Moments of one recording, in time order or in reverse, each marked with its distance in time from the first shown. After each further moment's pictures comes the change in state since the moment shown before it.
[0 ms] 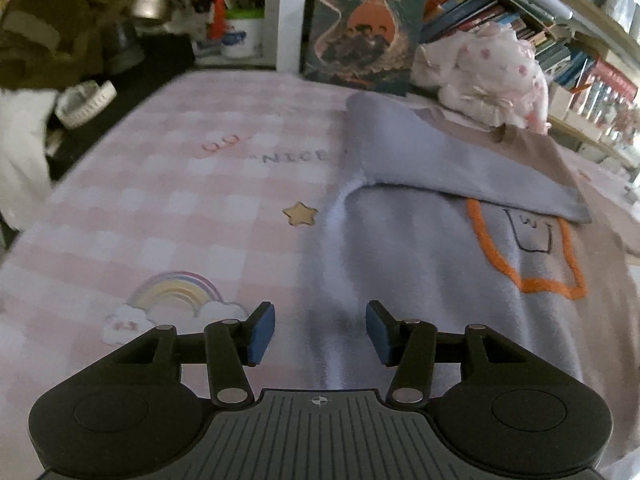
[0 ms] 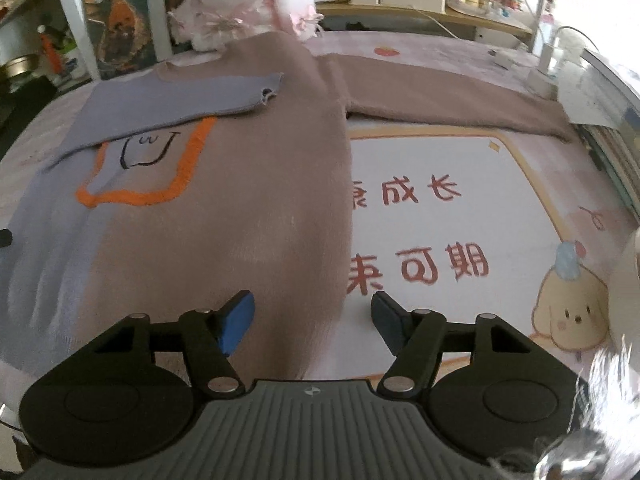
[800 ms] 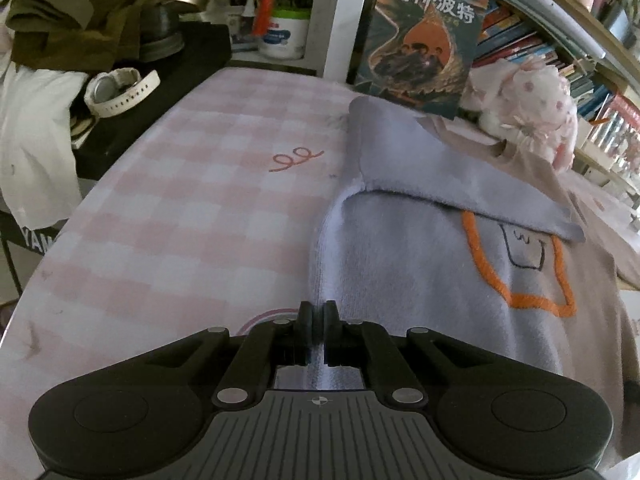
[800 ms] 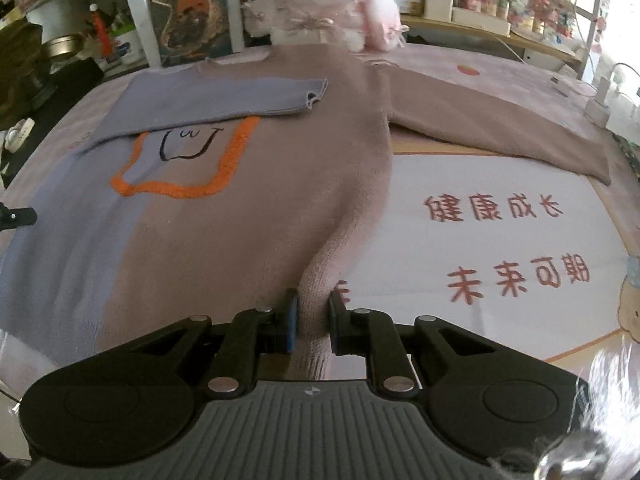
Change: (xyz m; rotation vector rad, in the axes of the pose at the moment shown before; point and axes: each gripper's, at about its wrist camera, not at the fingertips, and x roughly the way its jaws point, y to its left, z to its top) left arm 0.004 0.080 0.022 -0.040 0.006 -0.026; right arm 0.005 0.095 -0.006 -0.065 -0.023 0.075
